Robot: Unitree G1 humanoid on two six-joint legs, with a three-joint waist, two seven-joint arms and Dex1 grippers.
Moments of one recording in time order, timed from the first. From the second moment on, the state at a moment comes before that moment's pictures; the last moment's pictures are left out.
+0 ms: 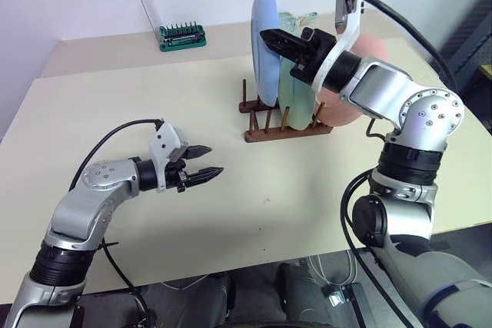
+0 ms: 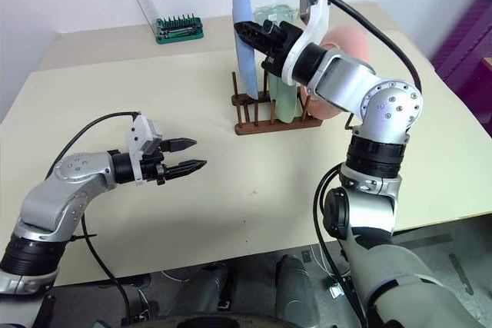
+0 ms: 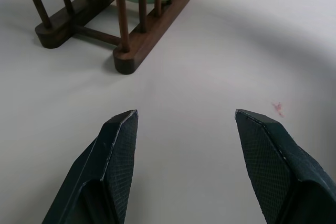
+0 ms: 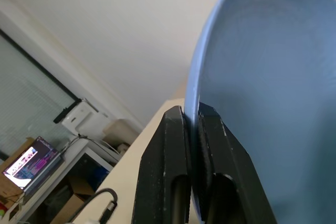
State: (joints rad) left arm -0.27 0.67 -0.01 -0.30 -0.47 0.56 -0.88; right arm -1.02 -0.24 -0.34 -0.02 1.23 1.16 -0.05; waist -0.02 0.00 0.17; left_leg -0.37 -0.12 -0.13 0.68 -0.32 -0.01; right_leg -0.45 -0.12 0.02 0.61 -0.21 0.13
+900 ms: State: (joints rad) left arm -0.27 0.67 -0.01 -0.32 -0.47 0.57 -0.87; right arm -0.94 -0.33 -0.18 -0.03 1.05 1.12 0.05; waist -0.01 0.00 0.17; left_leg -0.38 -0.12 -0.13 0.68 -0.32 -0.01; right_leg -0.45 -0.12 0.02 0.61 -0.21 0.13
